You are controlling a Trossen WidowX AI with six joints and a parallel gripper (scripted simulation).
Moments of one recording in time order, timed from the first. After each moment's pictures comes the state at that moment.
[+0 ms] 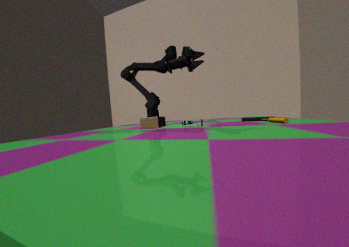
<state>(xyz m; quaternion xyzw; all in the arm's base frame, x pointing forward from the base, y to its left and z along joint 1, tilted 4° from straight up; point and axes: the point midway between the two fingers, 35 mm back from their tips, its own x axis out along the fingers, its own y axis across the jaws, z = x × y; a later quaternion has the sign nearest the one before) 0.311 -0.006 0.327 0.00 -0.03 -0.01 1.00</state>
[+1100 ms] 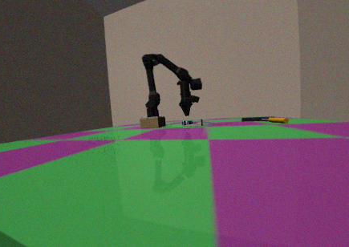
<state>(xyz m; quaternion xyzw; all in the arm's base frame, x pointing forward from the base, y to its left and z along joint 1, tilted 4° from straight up) 0.221 0.029 0.030 -0.08 0.69 0.12 0.71</state>
